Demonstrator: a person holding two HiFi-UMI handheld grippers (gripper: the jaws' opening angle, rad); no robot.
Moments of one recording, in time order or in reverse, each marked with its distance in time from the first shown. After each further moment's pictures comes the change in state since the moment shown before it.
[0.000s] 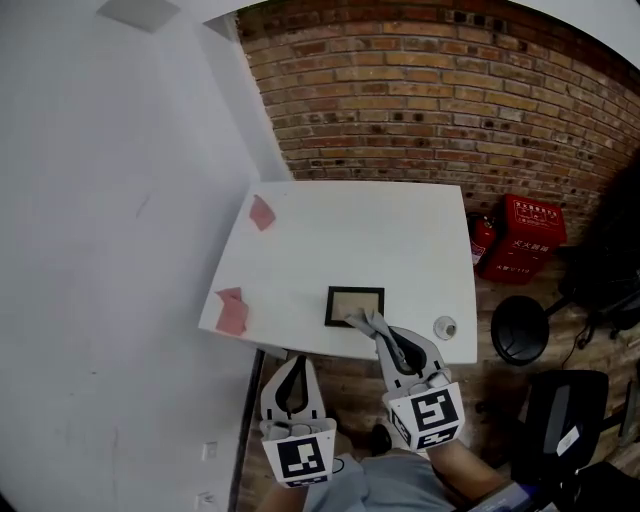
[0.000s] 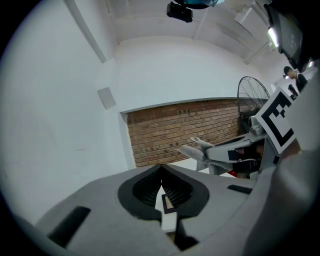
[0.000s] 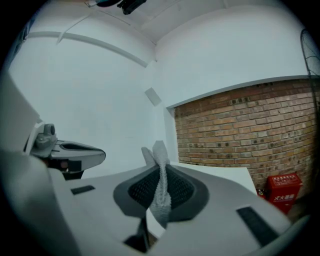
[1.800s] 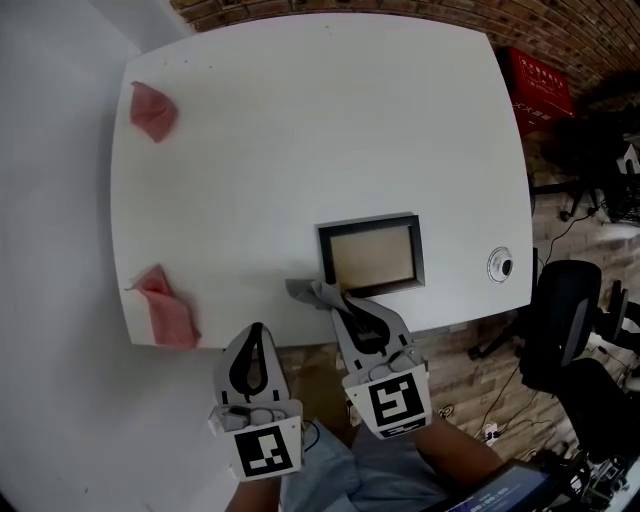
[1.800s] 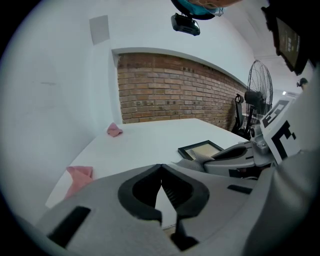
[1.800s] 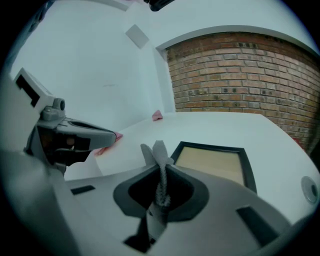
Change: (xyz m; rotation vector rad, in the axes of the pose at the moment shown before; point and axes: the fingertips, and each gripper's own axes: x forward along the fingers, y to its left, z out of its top) left arm 0.148 0.079 -0.208 -0.113 0.419 -0.262; right arm 0.175 0.046 -0.205 0.123 0.456 -0.077
